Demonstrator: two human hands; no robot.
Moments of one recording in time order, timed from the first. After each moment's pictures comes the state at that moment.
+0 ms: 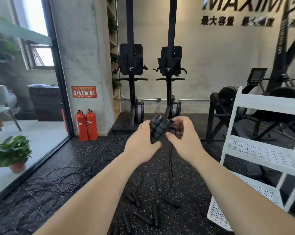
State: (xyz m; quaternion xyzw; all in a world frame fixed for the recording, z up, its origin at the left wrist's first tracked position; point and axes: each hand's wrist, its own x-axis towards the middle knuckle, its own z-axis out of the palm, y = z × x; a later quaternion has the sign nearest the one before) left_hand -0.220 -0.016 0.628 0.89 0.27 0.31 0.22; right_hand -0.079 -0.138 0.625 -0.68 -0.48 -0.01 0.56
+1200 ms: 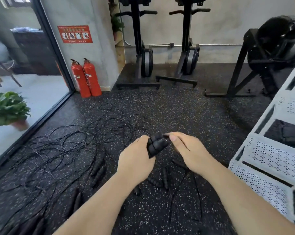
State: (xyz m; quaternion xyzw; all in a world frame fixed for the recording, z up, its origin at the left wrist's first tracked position) left_hand -0.197 0.050 0.434 0.87 0.41 0.16 0.21; right_hand -0.019 -0.060 0.435 -0.75 -0.52 0.17 0.38
